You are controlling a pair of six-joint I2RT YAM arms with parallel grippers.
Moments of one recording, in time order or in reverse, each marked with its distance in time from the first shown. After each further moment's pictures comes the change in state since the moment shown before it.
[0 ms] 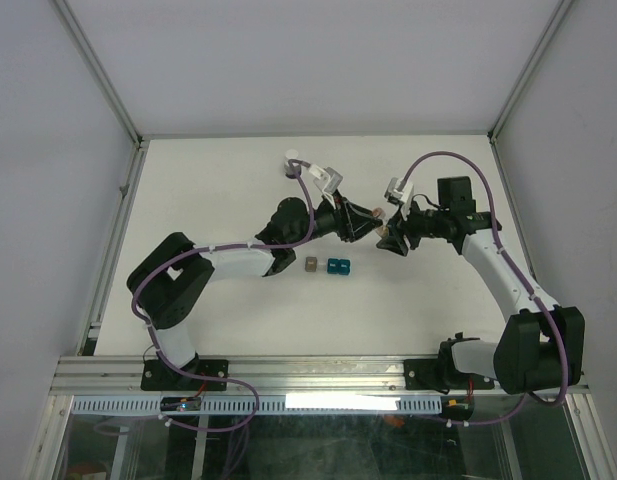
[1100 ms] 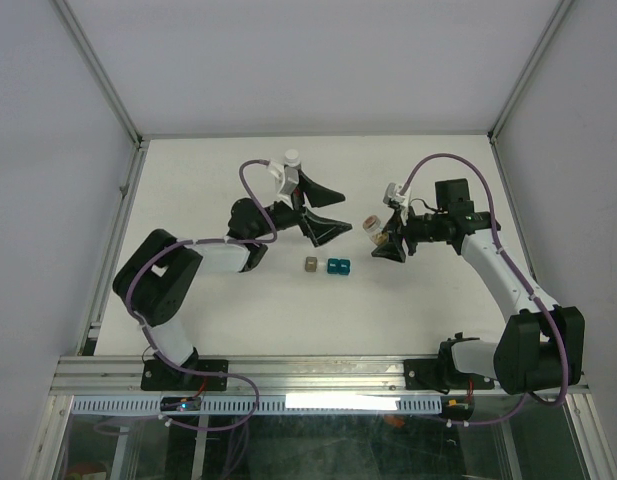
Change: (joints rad) left arm 0.204 -0.039 -0.156 0.428 0.357 0.010; right arm 0.000 0.000 0.000 -0.066 -0.135 -0.032
